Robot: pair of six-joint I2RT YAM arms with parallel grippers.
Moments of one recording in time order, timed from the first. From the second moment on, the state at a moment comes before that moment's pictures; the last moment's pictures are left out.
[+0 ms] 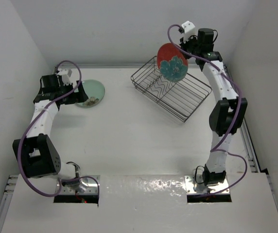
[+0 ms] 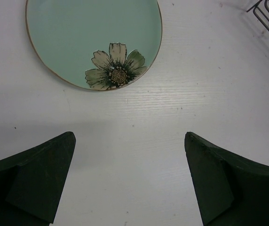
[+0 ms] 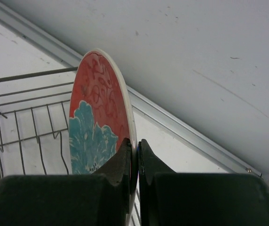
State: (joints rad) left arm 0.22 1.41 1.11 -0.47 0.35 -0.01; right arm 0.08 2.08 2.05 -0.34 -0.28 -0.39
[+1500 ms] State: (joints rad) left arm 0.25 1.82 1.48 -0.58 0.37 0.00; right arm 0.23 1.99 1.45 0.32 -0.15 -0.52
